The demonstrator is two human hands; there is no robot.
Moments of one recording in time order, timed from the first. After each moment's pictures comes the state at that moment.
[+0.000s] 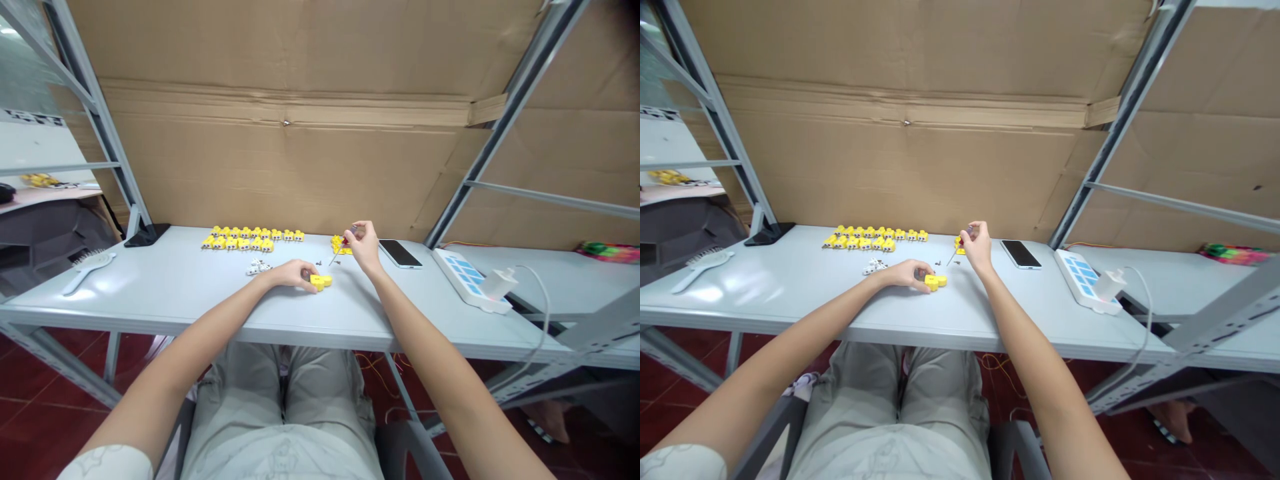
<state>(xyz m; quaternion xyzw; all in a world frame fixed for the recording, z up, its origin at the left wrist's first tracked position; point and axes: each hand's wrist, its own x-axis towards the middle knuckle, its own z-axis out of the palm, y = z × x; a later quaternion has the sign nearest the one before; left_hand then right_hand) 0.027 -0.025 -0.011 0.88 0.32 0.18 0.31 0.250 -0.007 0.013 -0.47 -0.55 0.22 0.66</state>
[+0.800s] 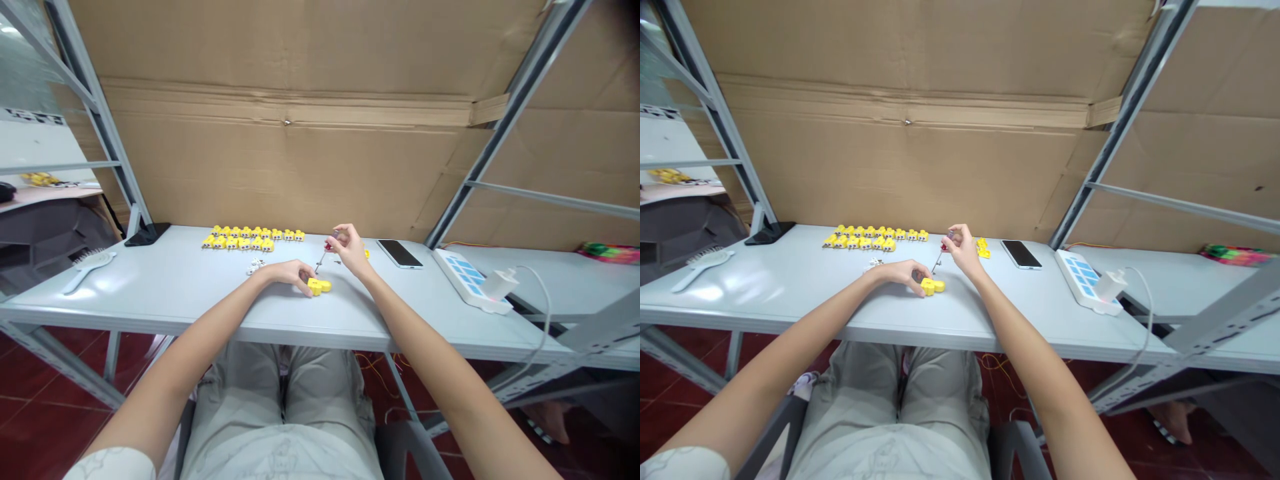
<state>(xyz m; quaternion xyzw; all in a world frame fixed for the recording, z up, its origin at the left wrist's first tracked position) 0.021 -0.025 0.001 0.87 0.31 0.10 0.37 0.225 -0.020 0.008 -0.36 -0.65 0.32 0.59</state>
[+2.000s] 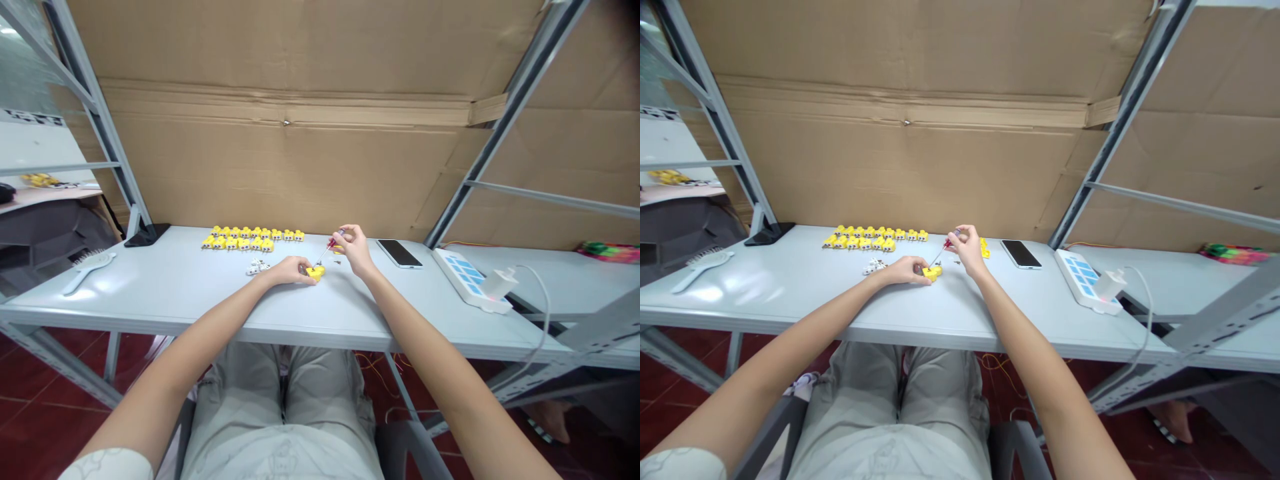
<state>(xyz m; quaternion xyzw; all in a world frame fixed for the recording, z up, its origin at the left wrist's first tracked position) 0.025 -0.022 -0.013 0.85 0.39 0.22 0.27 0.230 -0.019 0.011 -0.38 -0.56 0.38 0.63</state>
